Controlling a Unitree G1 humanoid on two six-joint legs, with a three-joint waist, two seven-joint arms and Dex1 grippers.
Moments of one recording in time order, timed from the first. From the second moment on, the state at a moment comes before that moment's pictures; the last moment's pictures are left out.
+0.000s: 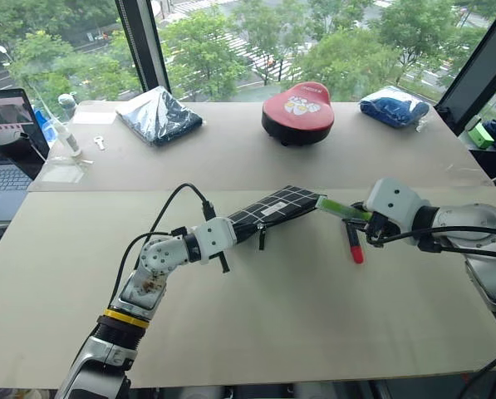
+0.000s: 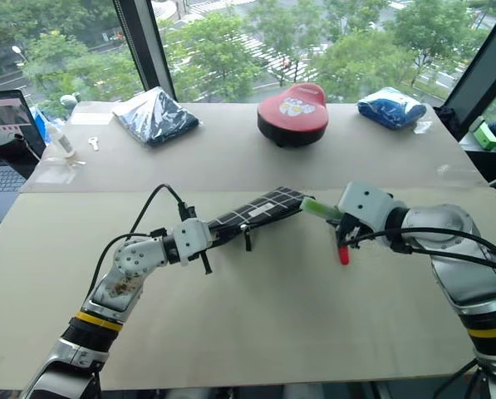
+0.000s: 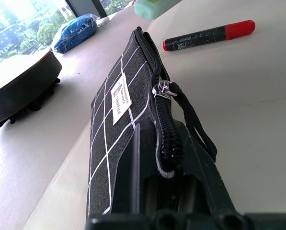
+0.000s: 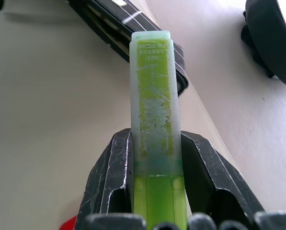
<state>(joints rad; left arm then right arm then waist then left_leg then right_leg) -0.36 0.42 -0.22 0.06 0.00 -0.19 -0.82 -0.37 -0.98 0.07 -0.25 0.14 0.47 0.85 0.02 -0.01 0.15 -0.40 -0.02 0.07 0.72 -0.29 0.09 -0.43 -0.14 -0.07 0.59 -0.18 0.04</state>
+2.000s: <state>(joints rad) -0.34 0.42 -0.24 0.06 0.02 -0.24 -0.80 -0.68 -0.66 0.46 0.23 -0.36 -0.31 0.71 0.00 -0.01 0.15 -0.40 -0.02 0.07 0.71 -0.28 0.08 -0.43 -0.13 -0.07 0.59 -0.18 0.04</state>
